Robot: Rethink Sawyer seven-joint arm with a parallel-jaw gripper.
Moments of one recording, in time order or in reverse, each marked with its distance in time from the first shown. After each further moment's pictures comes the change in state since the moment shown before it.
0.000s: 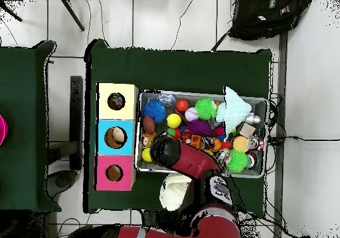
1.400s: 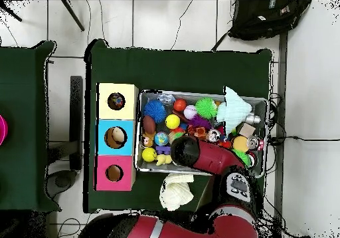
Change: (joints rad) arm -0.051 0.044 -0.098 -0.123 -0.217 0.056 0.000
